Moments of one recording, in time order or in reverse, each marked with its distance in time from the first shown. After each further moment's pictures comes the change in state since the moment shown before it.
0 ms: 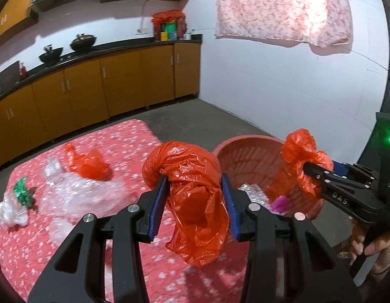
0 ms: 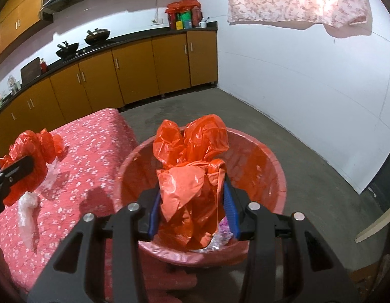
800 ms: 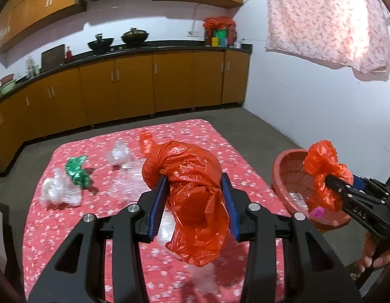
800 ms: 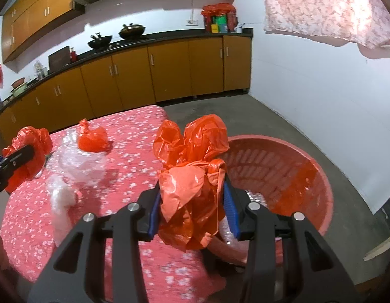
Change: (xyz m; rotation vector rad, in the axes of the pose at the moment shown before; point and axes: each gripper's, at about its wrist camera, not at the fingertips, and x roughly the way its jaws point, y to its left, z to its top) left arm -0.051 0.089 -0.018 -0.147 -0.027 0.216; right arm -0.013 0.083 0.004 -0.102 -0.015 0.131
